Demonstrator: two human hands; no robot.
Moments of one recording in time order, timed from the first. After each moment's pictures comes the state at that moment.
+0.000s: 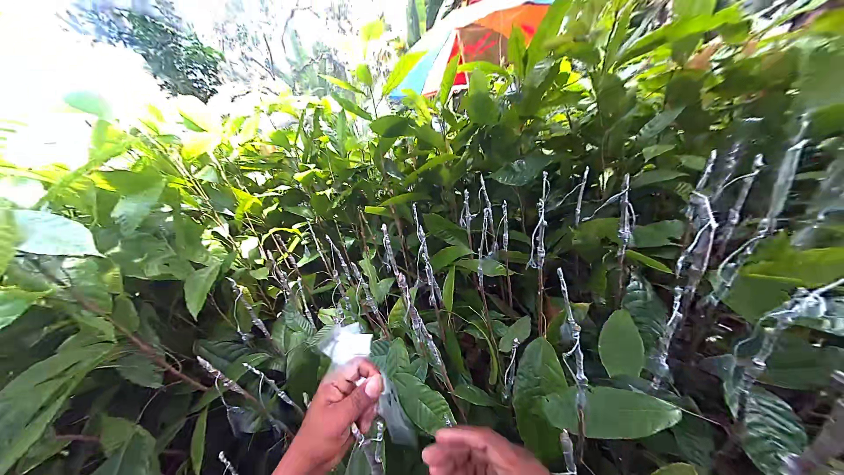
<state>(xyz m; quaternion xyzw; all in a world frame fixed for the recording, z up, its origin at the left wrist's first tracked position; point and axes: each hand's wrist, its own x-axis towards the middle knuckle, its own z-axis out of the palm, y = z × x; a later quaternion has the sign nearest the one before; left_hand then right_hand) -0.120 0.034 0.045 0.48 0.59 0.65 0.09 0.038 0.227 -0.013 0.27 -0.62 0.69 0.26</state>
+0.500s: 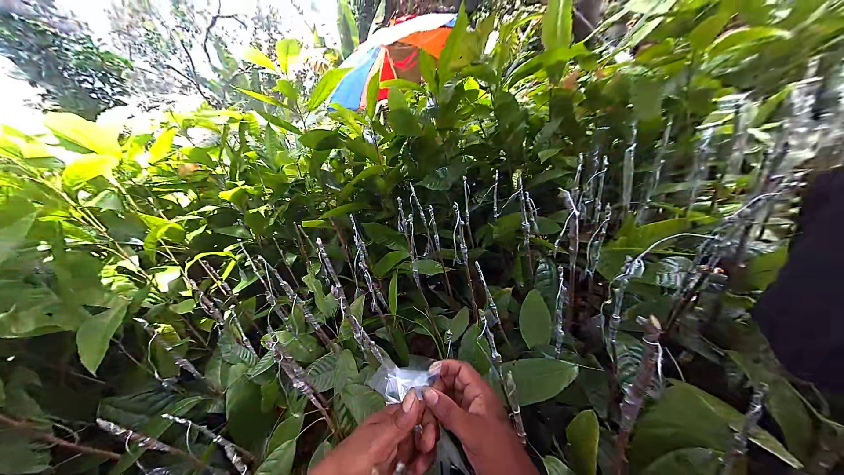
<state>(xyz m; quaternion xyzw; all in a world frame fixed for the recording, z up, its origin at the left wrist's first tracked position) -0.089 0.118 0.025 0.48 0.52 0.52 0.48 0.017 0.259 -0.020 0.01 -0.55 0.76 0.34</state>
